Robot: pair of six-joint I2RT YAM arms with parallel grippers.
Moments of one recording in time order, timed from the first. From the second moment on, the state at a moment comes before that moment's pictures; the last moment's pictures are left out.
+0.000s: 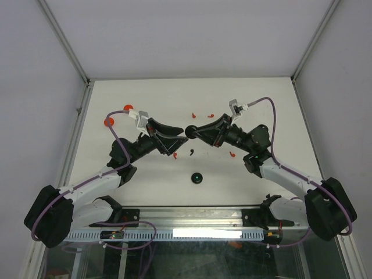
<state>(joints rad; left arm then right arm) -0.61 1.07 0.42 0.99 0.44 -0.65 0.57 1.16 0.54 0.92 -0.62 0.75</state>
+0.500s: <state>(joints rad) -0.61 1.15 0.46 1.09 0.53 -0.76 0.57 1.20 0.53 1.05 -0.69 0.78</state>
